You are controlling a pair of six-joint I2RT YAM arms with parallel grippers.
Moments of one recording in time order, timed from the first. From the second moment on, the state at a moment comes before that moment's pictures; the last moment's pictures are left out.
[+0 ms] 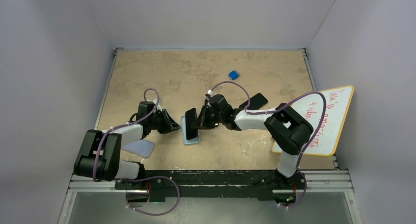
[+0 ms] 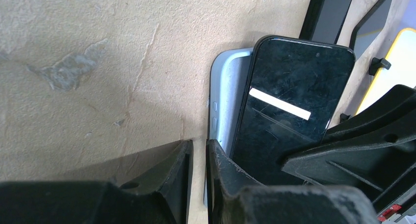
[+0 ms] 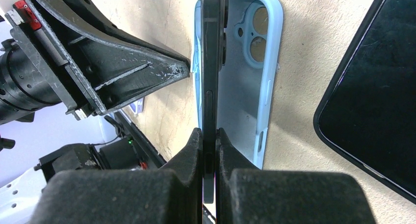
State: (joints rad) left arm -0.16 1.38 0.41 0.09 0.47 -0.71; right arm 0.82 1.81 0.92 0.19 -0.34 0.98
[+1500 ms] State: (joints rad) left arm -0.15 1.43 0.43 0.10 0.53 -0.67; right arm 0.83 1.88 0.96 0.15 -0.44 0.93
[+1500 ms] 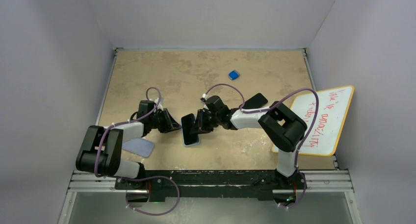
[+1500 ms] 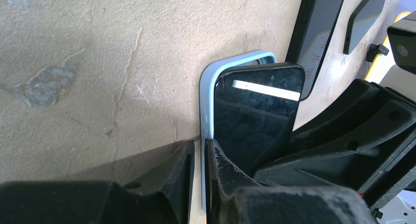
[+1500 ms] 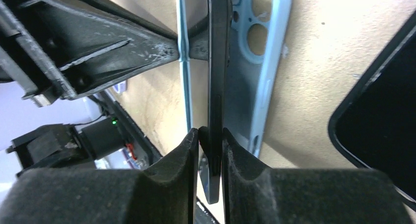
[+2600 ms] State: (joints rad) left arm -0.15 1.38 0.43 0.13 0.63 -0.69; right arm 0.84 1.80 1.02 -0.10 -0.23 0.78
